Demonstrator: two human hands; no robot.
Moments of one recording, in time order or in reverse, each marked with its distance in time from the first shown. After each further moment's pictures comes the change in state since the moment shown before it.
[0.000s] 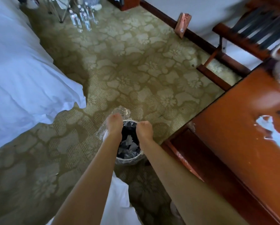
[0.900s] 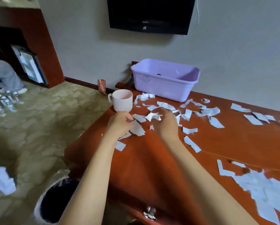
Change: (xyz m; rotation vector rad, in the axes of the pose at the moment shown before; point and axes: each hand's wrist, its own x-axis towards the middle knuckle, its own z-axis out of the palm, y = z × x) left_hand -0.342 0.091 0.170 0.803 -0.537 0.991; right_hand -0.209 0.016 -0.387 -0.148 0.783 -0.568
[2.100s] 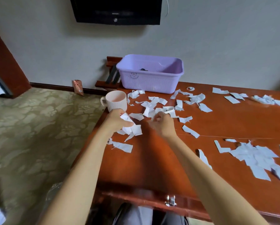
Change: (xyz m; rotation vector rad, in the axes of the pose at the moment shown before) left_hand 0.052 -0.016 -0.023 -0.130 -0.291 0.069; right_hand 0.015 0.007 0.025 0.080 0.023 0.264
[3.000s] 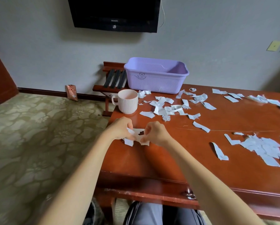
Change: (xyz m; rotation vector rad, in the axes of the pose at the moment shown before) left_hand -0.009 -0.059 -0.029 0.372 -0.224 0.214; right_hand -0.047 -0.030 0.061 -0.309 -0.265 -0.015
